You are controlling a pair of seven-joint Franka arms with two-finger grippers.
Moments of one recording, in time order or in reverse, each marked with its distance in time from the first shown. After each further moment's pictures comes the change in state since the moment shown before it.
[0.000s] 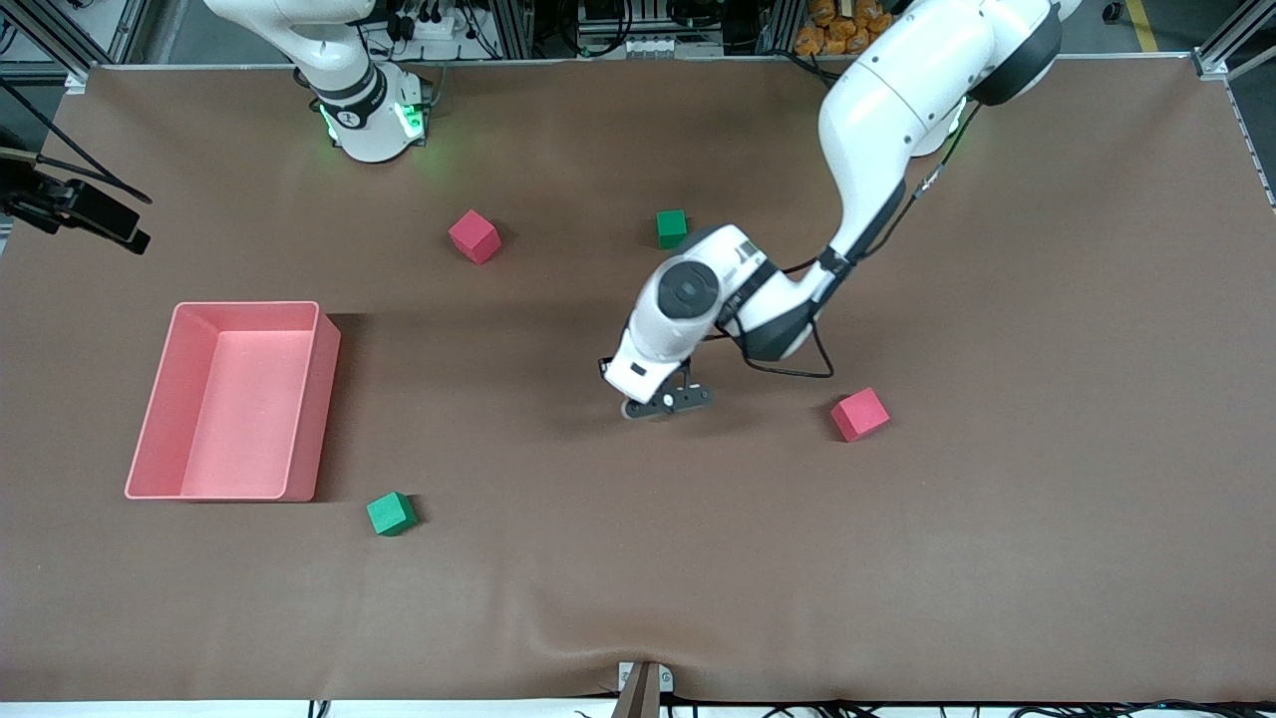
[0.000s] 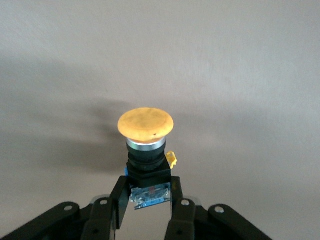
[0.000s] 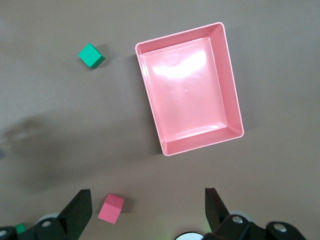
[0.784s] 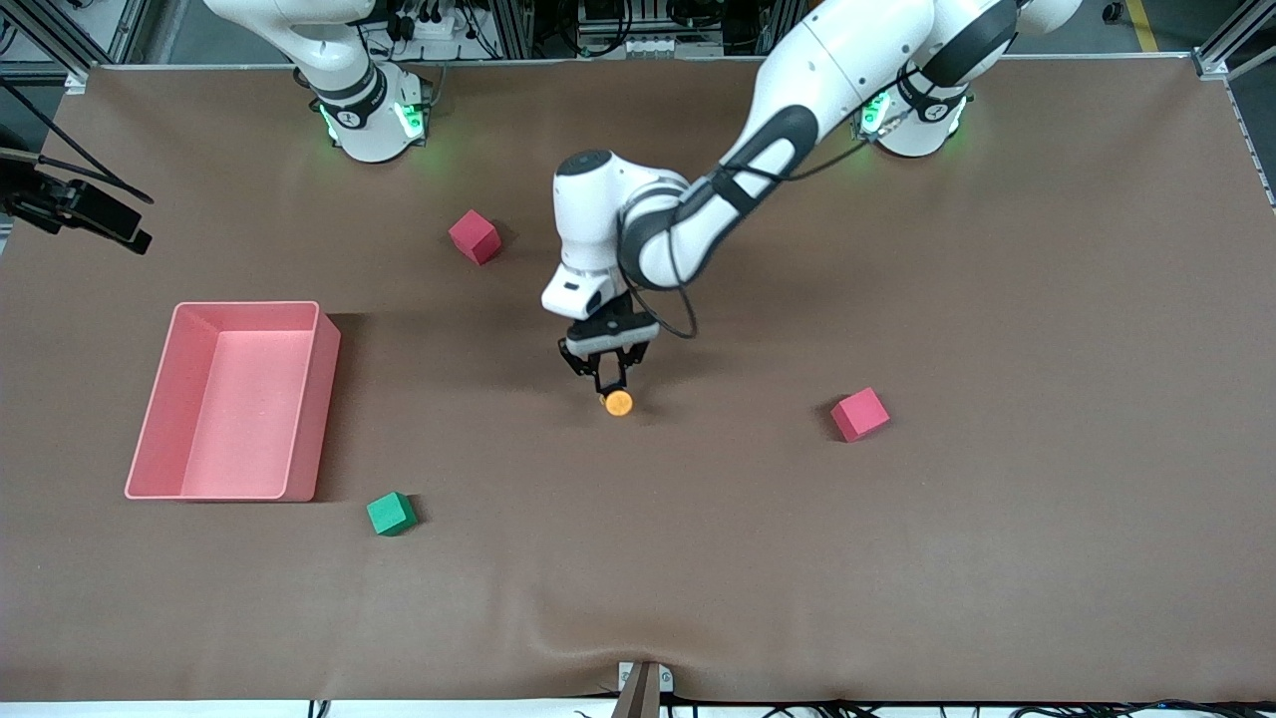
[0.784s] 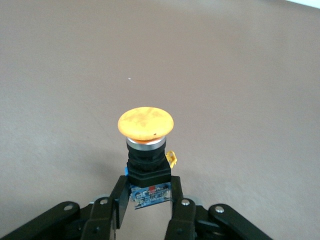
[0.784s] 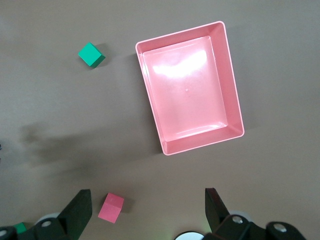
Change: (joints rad) left arm -0.185 0.000 0.003 -0.036 0.828 -0.007 -0.740; right arm 0.000 0.000 0.002 -0.002 0.001 -0.001 0.000
